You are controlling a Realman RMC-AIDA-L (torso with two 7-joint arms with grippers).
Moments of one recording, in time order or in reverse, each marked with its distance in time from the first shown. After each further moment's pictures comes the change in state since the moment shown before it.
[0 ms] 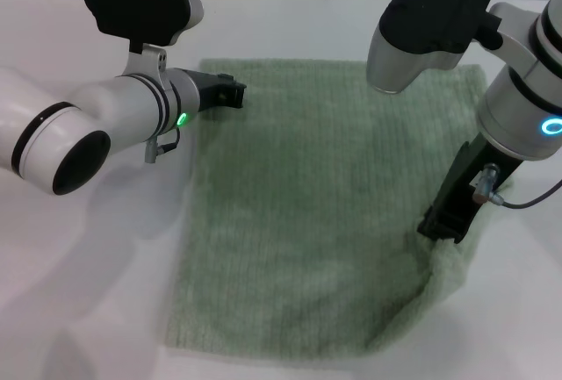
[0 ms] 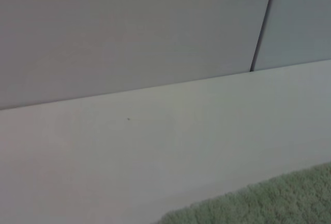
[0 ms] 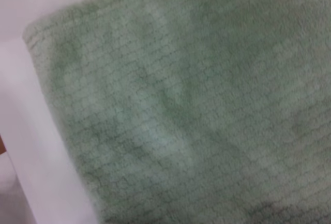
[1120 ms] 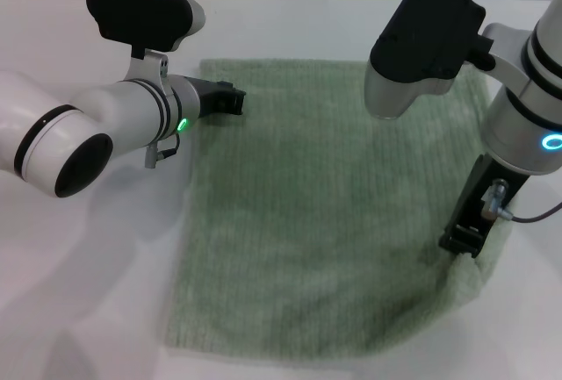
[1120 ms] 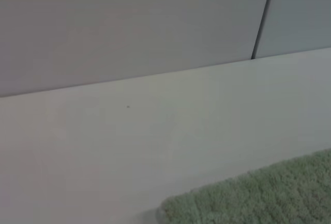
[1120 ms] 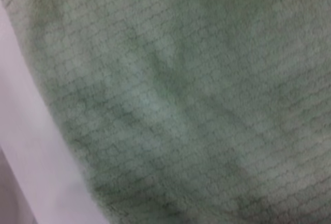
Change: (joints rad) left arm -0.002 -0.004 0.005 0.008 -0.001 -0.016 0.000; right arm 0.012 0.000 -0.065 0.017 -0.043 -0.029 0.035
